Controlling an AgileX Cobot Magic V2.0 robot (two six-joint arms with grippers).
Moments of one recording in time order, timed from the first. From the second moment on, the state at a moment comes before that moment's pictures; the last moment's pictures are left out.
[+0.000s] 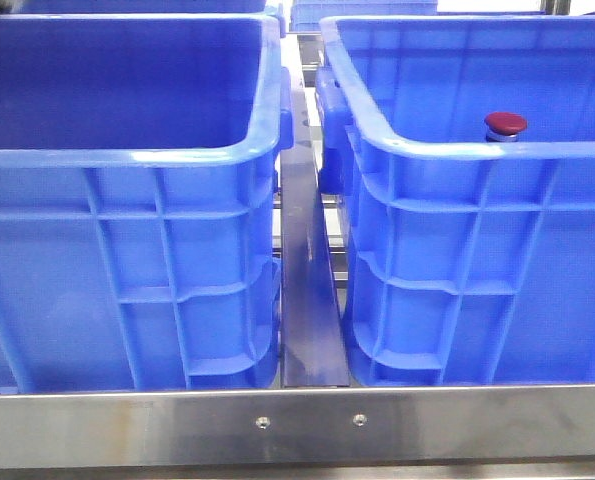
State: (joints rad) left arm -0.58 0.95 -0.85 -0.06 0.43 -0.07; right arm 0.11 0.75 -0.56 1.27 0.17 -1.11
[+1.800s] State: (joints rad) left arm -0.91 1.03 -0.85 -0.05 0.26 -0.07; right arm 0.29 1.21 -0.77 1.77 0.92 -1.05
